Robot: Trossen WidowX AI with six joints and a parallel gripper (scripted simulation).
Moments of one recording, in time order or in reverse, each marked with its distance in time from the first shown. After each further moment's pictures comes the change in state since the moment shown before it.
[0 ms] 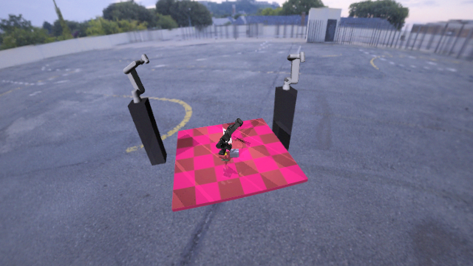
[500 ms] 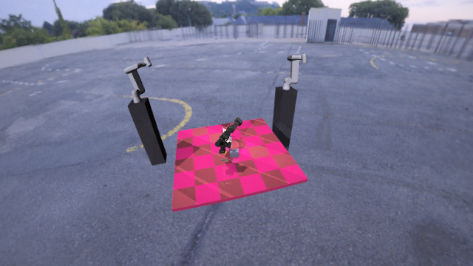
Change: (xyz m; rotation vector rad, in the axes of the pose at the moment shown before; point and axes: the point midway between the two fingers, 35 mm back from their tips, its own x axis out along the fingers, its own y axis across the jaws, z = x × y) arm -0.021 -0.001 -0.005 -0.150 0.001 -0.006
